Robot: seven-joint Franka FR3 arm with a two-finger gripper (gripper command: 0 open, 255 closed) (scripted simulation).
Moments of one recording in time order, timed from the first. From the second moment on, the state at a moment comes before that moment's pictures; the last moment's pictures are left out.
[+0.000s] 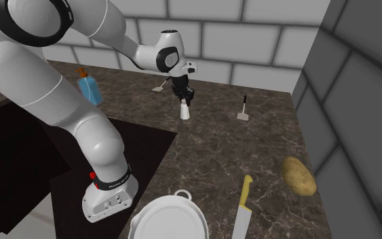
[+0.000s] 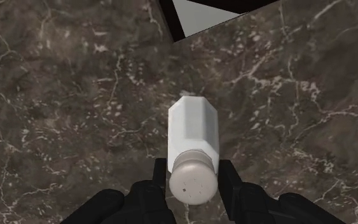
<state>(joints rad) 0.06 -0.35 0.23 -2.60 -0.02 2.40 0.10</state>
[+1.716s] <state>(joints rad) 0.07 -0.48 0.20 -2.35 0.00 2.02 0.06</state>
